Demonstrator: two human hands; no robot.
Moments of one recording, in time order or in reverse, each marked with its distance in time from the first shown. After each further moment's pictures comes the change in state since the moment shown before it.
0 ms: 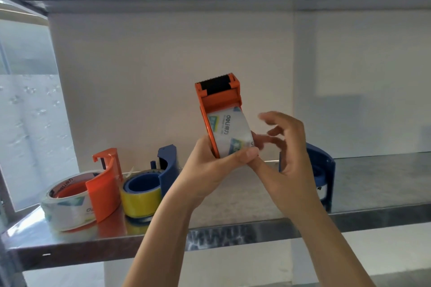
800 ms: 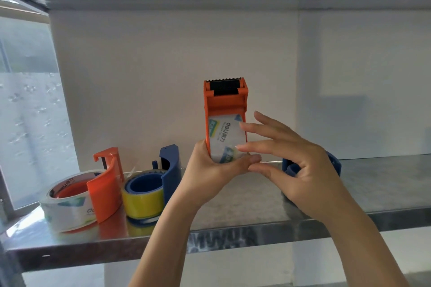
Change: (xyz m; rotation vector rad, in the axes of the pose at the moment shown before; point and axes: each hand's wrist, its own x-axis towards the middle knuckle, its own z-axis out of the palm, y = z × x) left_hand -0.007 -0.005 -0.003 0.044 0.099 0.017; right_hand 0.010 -0.009 -0.023 -0.115 -0.348 -0.110
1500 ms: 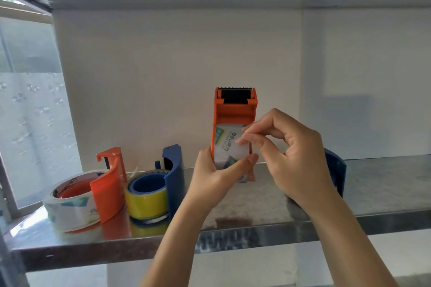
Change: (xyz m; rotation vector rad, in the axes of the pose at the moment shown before) left_hand -0.002 -0.019 0.001 0.048 0.122 -0.031; right_hand 0.024 -0.012 0.015 -0.071 0.216 0.082
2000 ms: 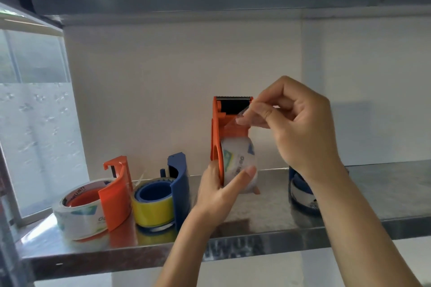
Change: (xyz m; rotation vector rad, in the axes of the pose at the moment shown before) left_hand -0.010 -0.002 0.002 0.082 0.011 -0.047; right_hand 0.036 -0.021 -0.006 0.258 0.081 0.053
